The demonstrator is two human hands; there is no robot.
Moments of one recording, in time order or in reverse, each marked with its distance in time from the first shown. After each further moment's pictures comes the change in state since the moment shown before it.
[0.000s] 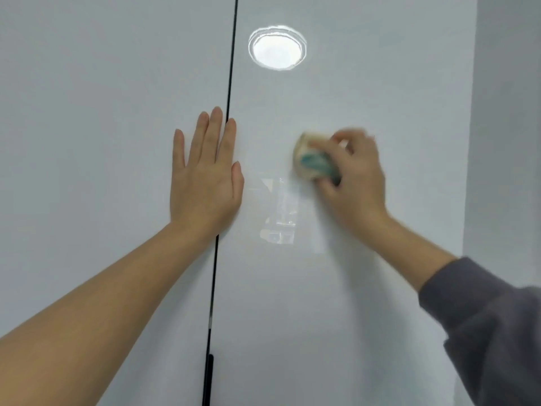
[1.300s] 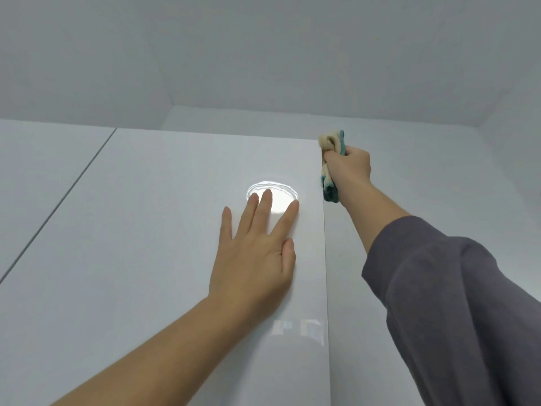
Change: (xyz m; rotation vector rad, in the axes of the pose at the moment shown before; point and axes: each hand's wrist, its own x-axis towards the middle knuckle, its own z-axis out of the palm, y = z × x) left_hand 0.161 0.298 0.068 0.003 0.060 0.039; right_hand 0.230 0.272 -0.088 0.794 0.213 0.583
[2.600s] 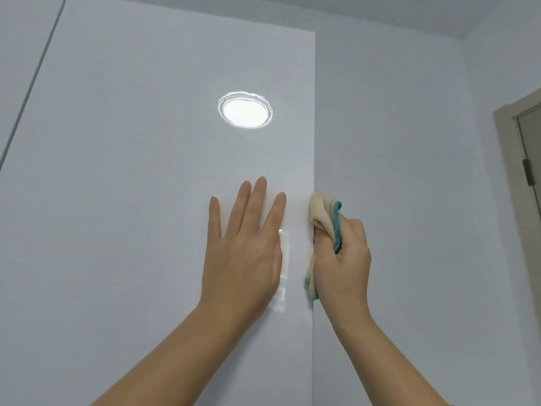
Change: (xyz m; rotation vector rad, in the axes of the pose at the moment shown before) left_hand -0.145 0.009 0.000 -0.043 0.046 0.088; right_hand -0.292 0.070 -0.064 -0.150 0.052 -0.041
